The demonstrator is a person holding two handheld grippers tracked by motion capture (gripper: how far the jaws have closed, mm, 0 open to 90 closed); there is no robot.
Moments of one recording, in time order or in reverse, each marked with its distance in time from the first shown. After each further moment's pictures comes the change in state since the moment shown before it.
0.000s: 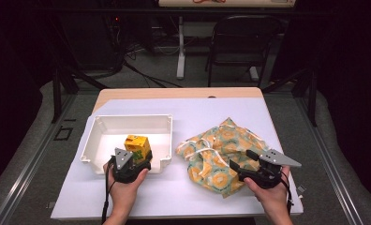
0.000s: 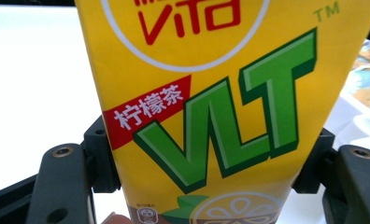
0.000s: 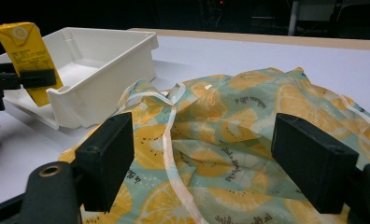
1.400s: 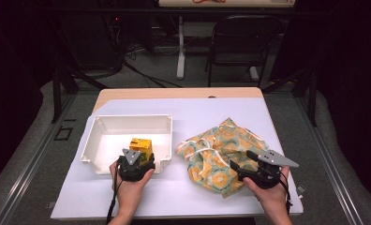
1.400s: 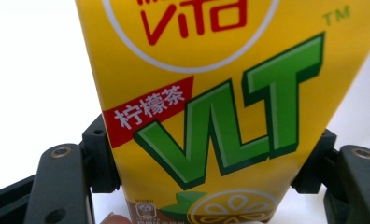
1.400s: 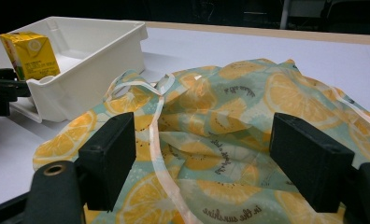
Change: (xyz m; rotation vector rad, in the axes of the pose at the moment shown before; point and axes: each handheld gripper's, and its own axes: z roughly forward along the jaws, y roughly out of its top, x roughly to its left) left arm -0.007 -0.012 0.020 0.148 0.120 0.027; right arm -0.003 -0.006 0.004 0.021 -0.040 -0.014
